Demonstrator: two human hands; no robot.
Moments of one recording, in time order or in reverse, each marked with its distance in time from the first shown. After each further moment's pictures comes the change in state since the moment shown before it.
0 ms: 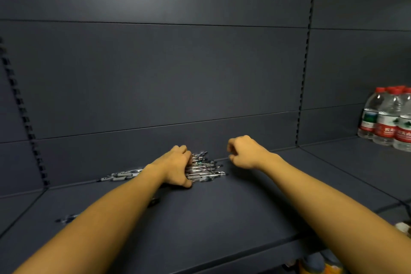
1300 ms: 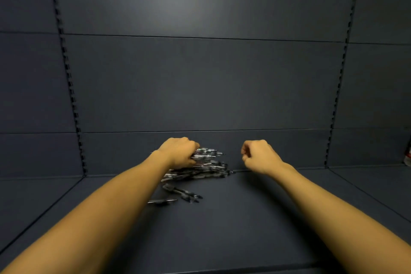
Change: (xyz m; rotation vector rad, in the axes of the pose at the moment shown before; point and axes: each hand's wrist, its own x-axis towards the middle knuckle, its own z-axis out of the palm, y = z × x) left_hand -0.028 -0.008 -0.064 0.211 0.089 -0.135; right_hand 0.018 -0.012 -0.008 0.146 0.118 -0.012
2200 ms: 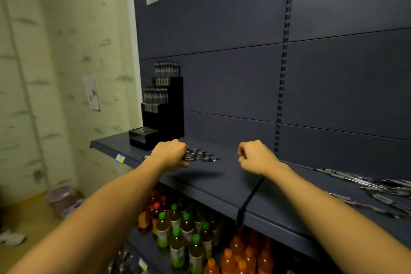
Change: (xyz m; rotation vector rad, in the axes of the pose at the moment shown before) left_hand -0.488 -0.269 -0.022 0.171 -0.173 -0.819; right_hand -0.070 -0.493 0.157 0.171 -0.235 -0.674
